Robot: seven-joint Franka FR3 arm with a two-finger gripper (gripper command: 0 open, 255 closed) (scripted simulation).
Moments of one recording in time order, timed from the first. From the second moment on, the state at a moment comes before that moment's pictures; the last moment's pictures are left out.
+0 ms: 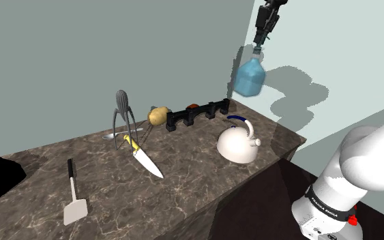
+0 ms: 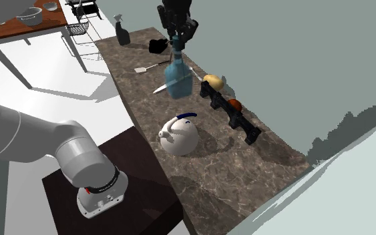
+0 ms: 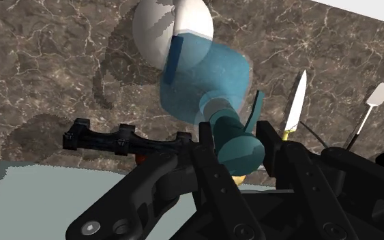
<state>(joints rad) 0.04 -0.40 -0.13 -1.75 0.10 1.40 -0.15</state>
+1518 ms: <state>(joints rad) 0.16 -0.23 0.13 -1.70 0.15 1.57 0.20</state>
